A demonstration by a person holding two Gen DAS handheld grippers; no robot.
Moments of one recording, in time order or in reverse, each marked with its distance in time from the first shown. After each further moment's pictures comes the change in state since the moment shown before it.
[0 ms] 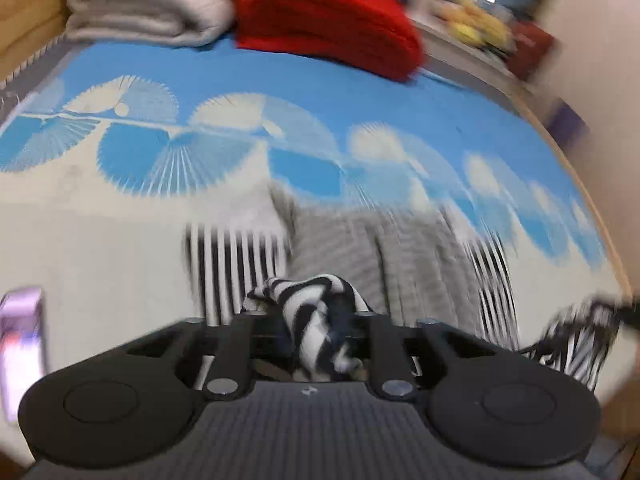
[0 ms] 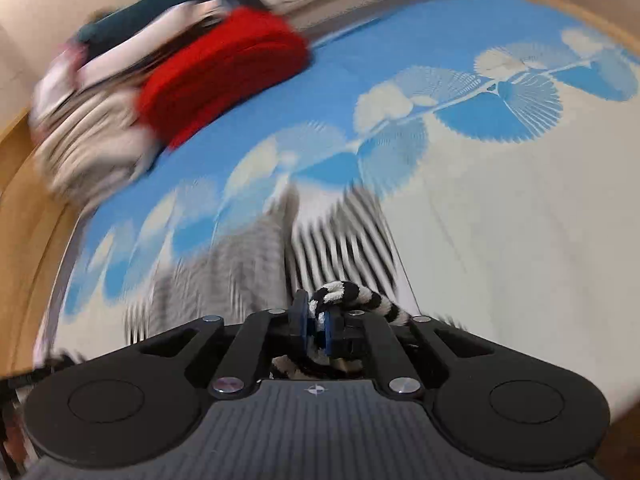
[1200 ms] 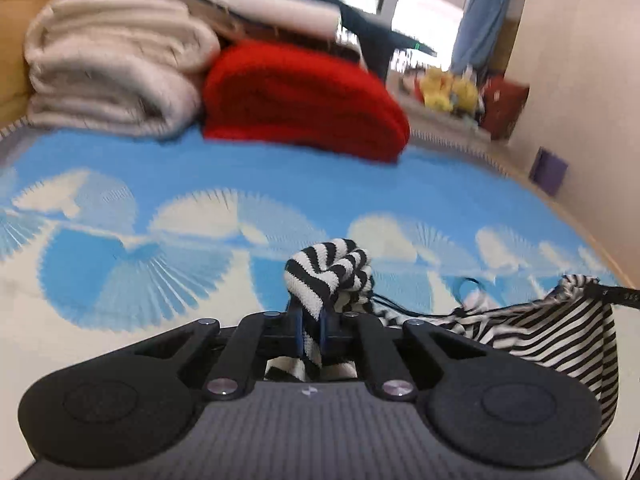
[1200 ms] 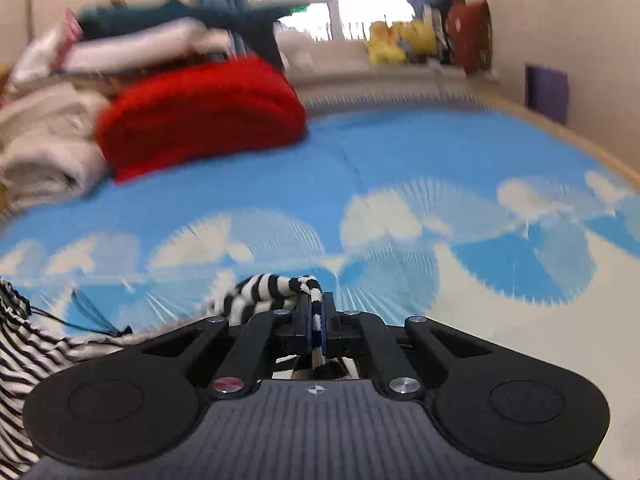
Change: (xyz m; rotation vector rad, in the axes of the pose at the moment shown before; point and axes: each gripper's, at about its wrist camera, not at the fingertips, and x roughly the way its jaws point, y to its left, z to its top) left arm 0.072 0.018 -0.009 0.150 -0.371 -0.074; right arm 0.071 0.020 -0.007 -0.360 -0.397 -0.074
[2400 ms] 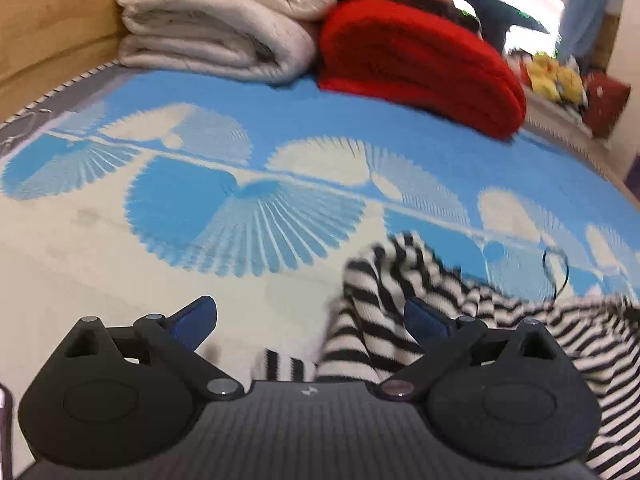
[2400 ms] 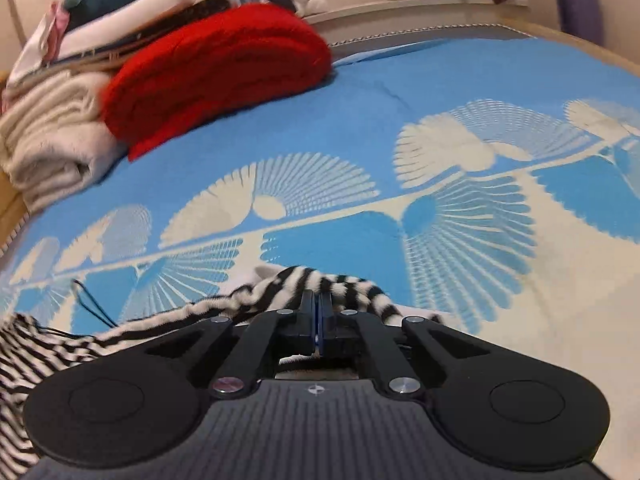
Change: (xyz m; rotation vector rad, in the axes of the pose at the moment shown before) left arm 0.055 0.059 -0.031 -0.115 0.157 0.259; right arm 0.137 0.016 -0.037 0.084 0.228 0.080
